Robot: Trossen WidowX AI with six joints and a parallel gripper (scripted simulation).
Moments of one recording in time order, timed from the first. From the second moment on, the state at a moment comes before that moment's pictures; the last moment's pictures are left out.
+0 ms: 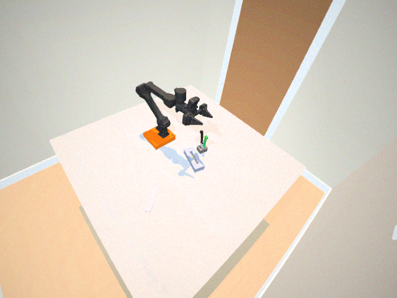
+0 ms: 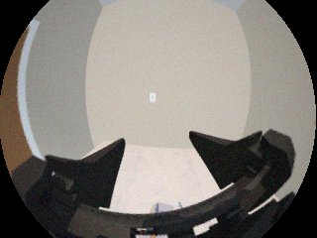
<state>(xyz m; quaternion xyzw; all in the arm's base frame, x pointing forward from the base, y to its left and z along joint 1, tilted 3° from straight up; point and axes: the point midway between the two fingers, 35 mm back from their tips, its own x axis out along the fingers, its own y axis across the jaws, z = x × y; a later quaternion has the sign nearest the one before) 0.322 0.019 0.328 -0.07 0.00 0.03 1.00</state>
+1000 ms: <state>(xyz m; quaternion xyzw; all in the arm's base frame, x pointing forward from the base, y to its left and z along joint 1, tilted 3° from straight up) 0.295 -0.037 0.158 -0.39 0.48 0.20 0.76</state>
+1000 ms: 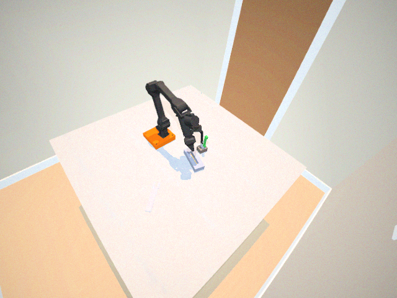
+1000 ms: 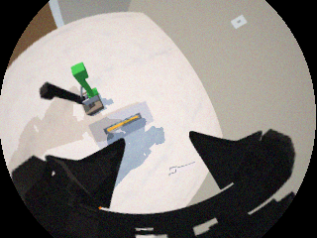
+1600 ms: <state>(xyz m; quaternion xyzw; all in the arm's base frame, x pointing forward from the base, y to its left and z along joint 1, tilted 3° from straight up) 0.240 -0.042 0.131 -0.42 0.59 0.40 0.56</state>
